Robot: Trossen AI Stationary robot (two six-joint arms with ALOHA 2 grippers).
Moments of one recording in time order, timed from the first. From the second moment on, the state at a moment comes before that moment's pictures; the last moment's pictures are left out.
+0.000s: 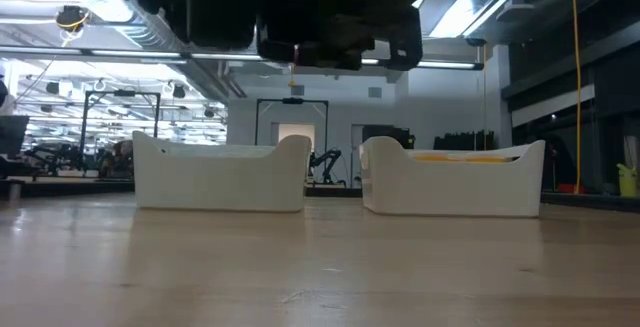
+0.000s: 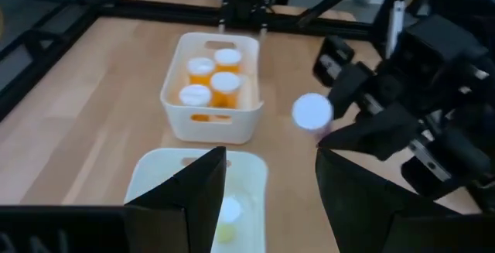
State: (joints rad) left arm 0.09 0.83 0.64 -0.22 0.12 -0.07; right arm 0.48 2.51 2.08 -1.17 1.55 1.59
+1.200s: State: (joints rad) left arm -0.11 0.83 0.65 -0.23 0.01 -0.23; right arm 0.71 2.49 2.08 -0.09 1.10 1.14
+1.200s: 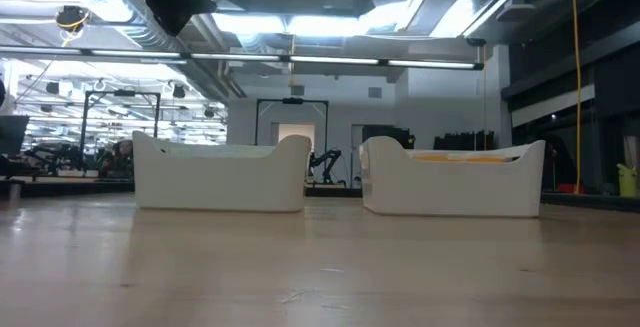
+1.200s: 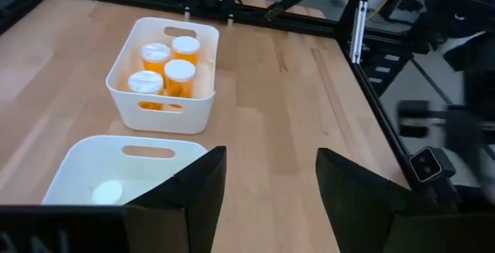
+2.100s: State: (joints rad) left arm -0.11 0.83 0.65 -0.33 -0.15 -0.23; right arm 0.57 2.48 1.38 1.56 0.60 0.03
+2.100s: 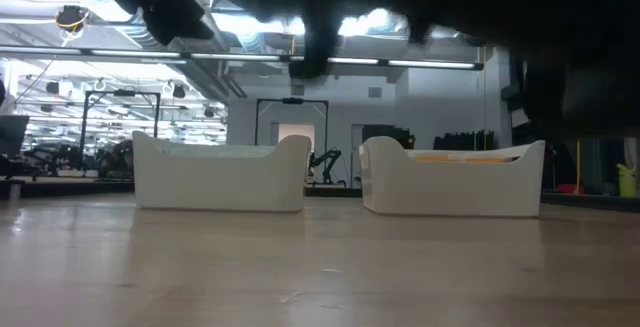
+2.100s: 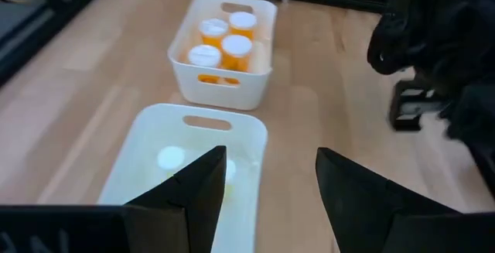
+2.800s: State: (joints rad) left arm -0.17 0.86 0.65 -0.22 0.03 -0.07; right arm 0.33 2.38 1.12 1.57 0.32 0.18
